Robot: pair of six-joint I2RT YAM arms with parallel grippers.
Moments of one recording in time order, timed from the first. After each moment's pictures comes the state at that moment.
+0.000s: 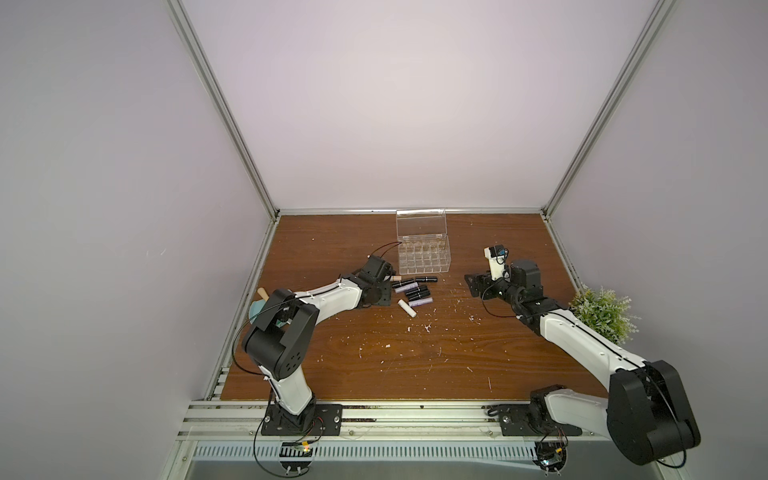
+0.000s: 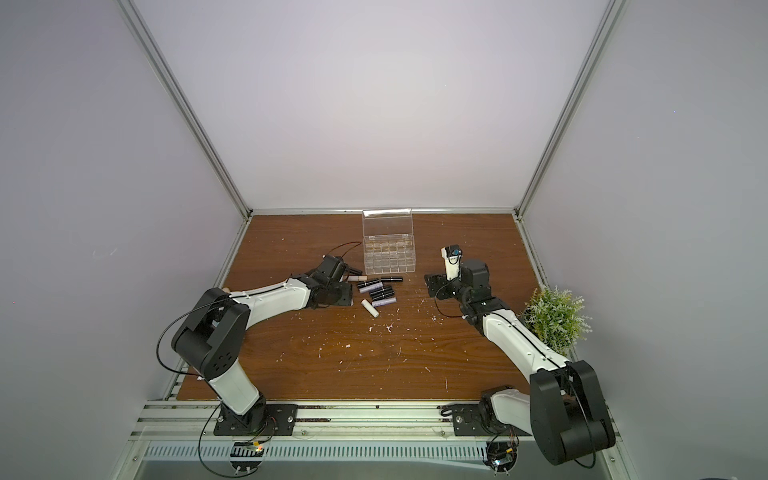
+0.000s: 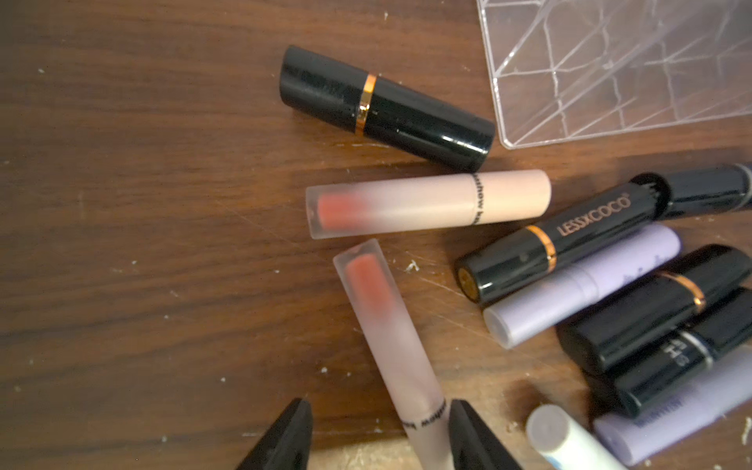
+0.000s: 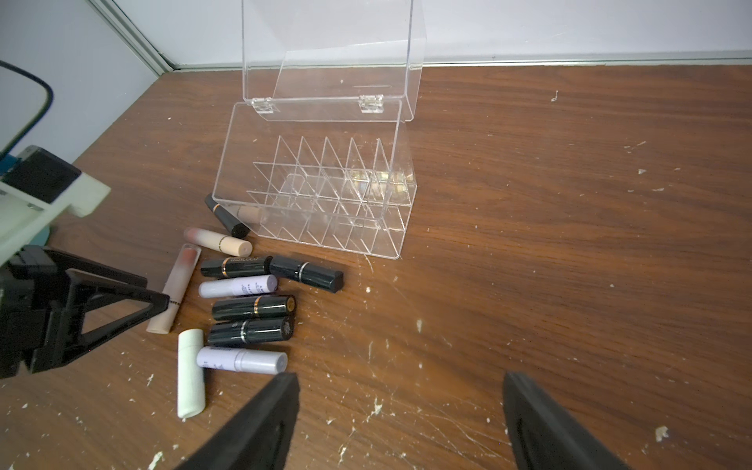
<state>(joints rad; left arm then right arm) -0.54 1.72 0.98 -0.32 -0.09 -0.44 0.26 1.23 0.65 0.04 -0.16 0.11</state>
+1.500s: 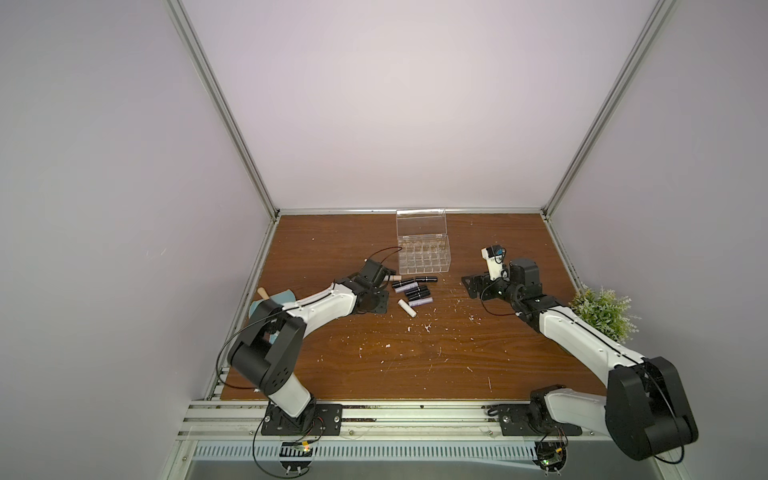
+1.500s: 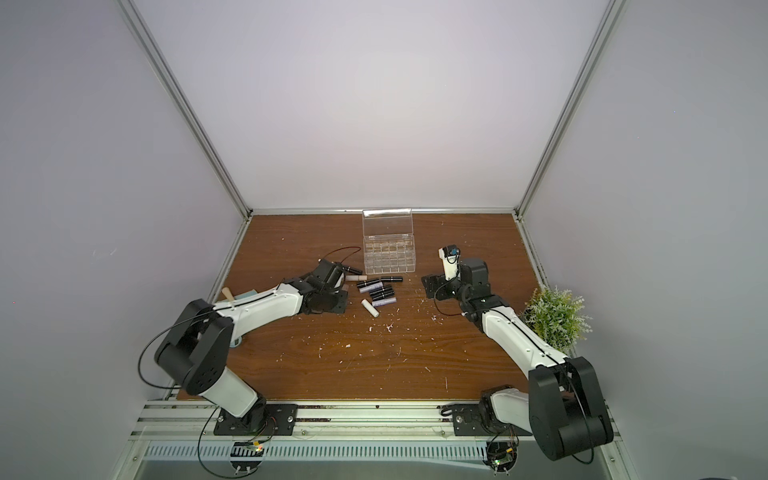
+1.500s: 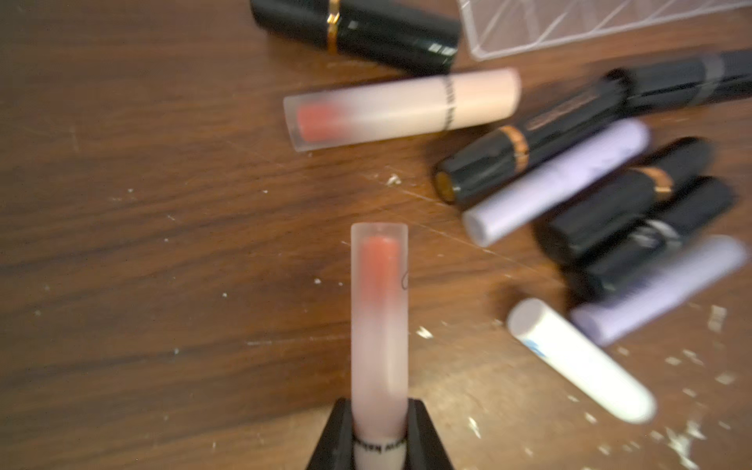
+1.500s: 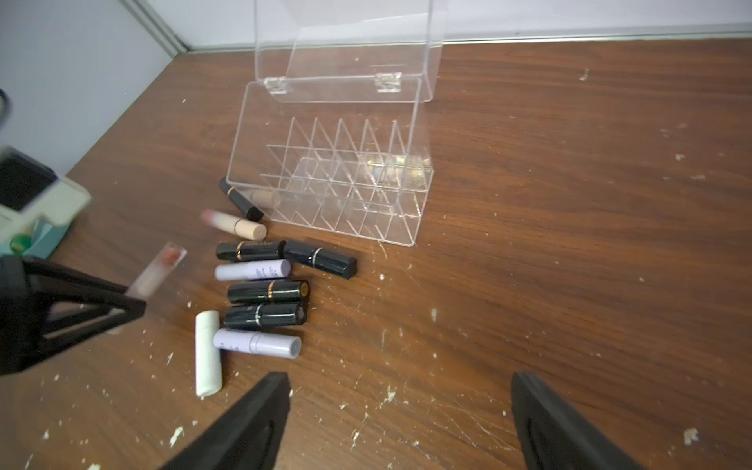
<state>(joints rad) -0.56 1.52 0.91 -0.39 0.02 -0.38 0.26 1.27 0.70 -0.02 -0.28 0.12</state>
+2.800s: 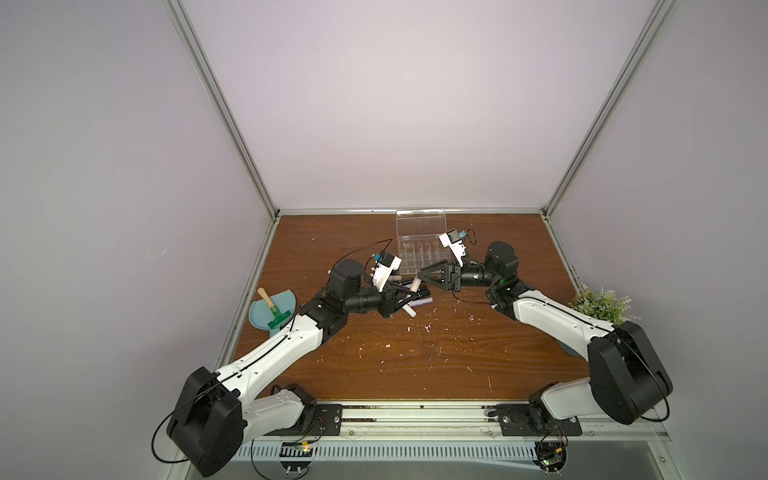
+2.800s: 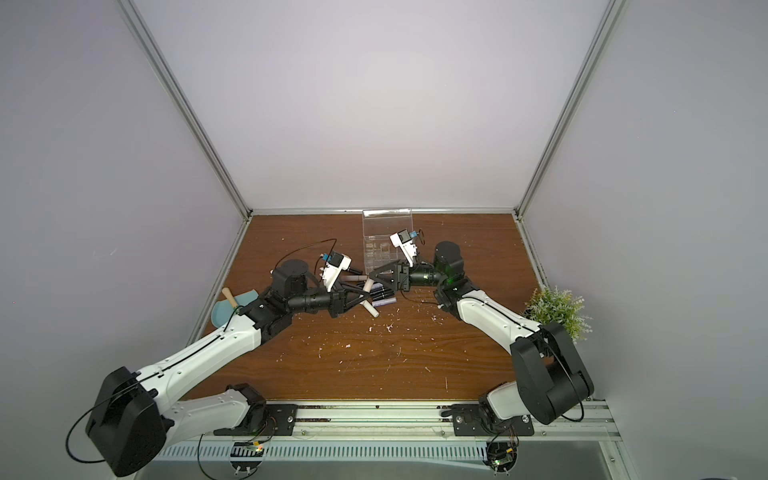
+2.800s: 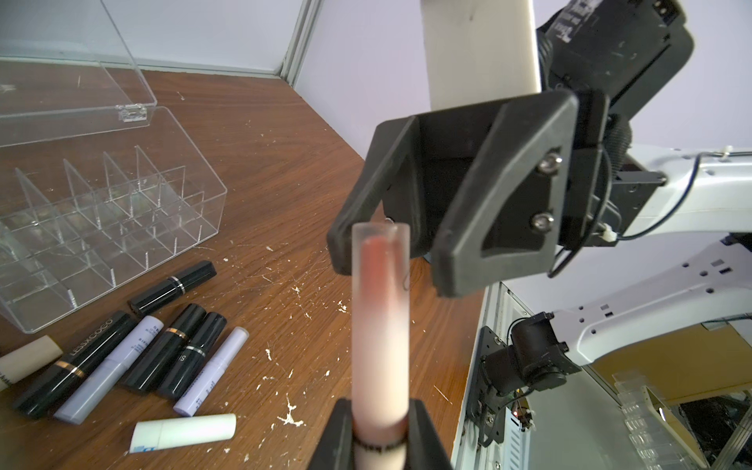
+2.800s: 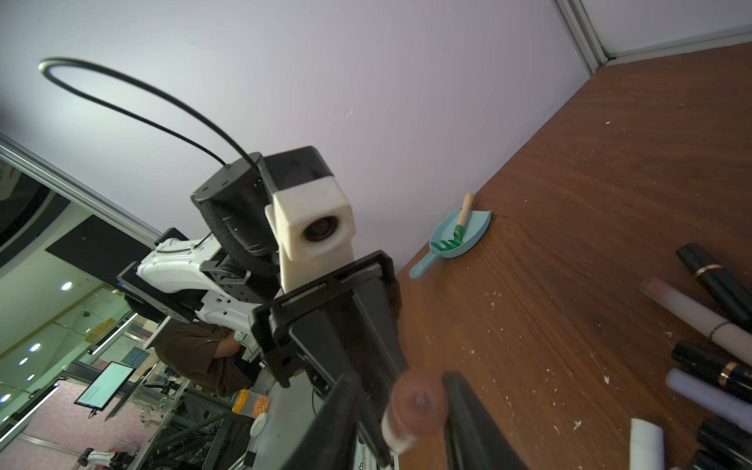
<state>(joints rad) -0.57 1.16 0.75 0.04 0.66 -0.33 0.48 1.44 0.84 0.56 -1.02 0.74</state>
